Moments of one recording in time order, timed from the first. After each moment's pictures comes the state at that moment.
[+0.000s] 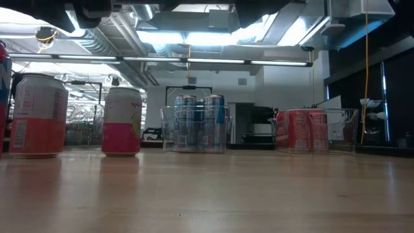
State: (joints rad) left arm -0.75 1.07 0.97 -0.93 -0.64 -0.88; right arm 0.43 2.38 1.72 0.42 -0.06 -0.27
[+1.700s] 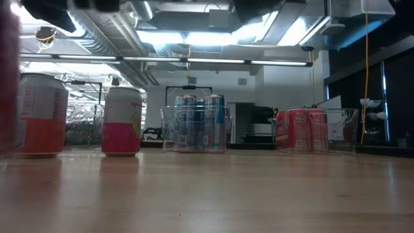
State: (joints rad) left arm -0.75 1.07 0.97 -0.93 -0.65 -0.89; right arm 0.41 2.35 1.72 0.37 -0.12 -0.44
